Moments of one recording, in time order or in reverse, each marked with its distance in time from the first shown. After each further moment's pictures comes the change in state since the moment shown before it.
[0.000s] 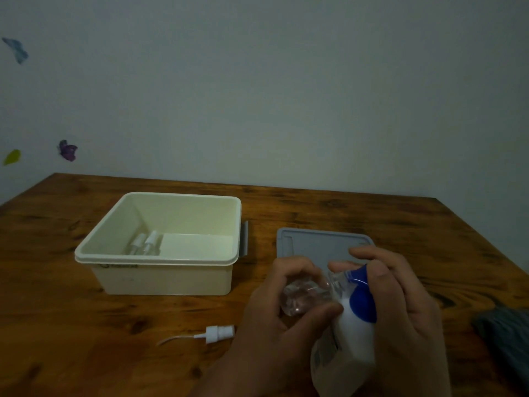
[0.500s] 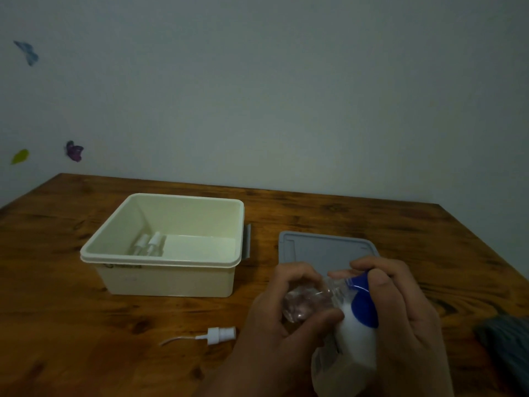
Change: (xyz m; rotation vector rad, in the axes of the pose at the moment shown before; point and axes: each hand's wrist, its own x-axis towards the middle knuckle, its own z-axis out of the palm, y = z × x) left_hand -0.002 0.000 0.001 -0.014 0.015 -0.044; right_hand 0.001 -0.001 -0.005 -0.057 -0.035 -0.033
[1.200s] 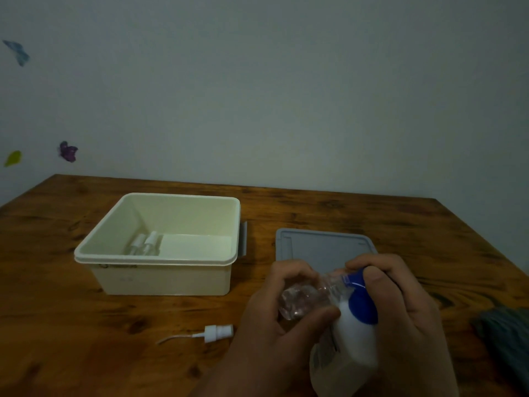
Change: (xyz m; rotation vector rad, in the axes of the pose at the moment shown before) left_hand -0.001 -0.003 0.000 -0.012 -0.025 0.002; right_hand 0.002 -0.003 -0.003 0.031 -0.015 0.015
